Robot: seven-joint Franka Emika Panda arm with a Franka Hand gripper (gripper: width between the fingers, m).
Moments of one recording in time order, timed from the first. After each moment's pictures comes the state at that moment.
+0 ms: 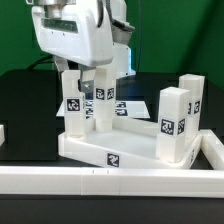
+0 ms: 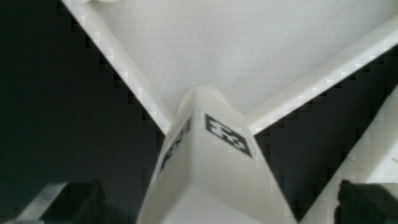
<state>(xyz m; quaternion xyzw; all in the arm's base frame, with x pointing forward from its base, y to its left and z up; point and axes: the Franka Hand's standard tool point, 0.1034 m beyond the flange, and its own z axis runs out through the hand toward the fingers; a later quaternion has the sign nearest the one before) 0.545 -0.086 0.113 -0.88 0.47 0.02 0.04</state>
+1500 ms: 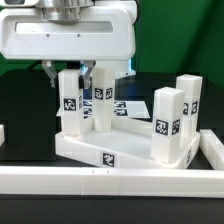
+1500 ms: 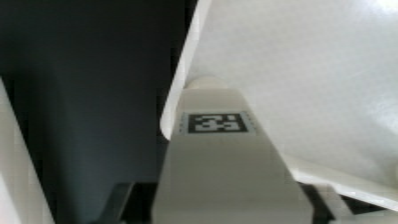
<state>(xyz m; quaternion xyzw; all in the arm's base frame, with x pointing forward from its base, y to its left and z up) 0.543 -0.093 0.110 -0.99 0.11 0.01 0.02</state>
